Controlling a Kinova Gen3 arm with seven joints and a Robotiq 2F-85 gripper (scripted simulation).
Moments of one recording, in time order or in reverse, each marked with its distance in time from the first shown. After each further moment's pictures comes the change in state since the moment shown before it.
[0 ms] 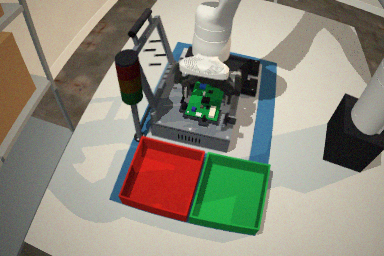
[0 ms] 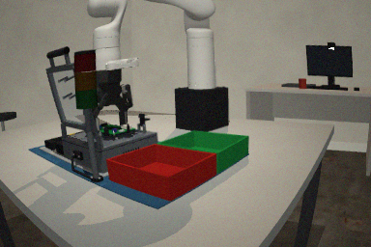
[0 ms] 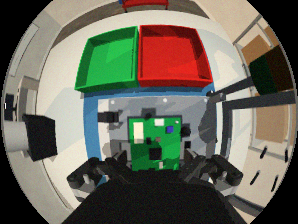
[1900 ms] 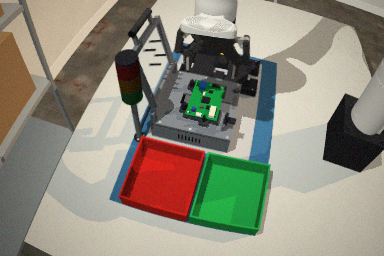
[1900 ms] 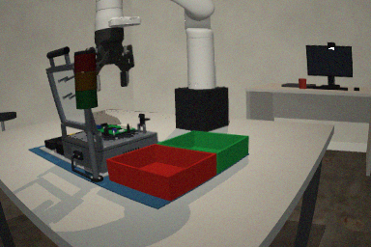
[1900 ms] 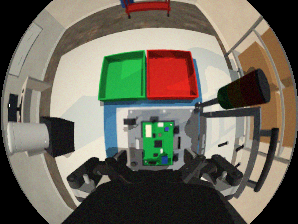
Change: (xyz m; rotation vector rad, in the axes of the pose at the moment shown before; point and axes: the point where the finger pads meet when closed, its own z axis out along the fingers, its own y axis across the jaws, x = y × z) arm 0.009 -0.005 -0.099 0.016 0.015 -0.008
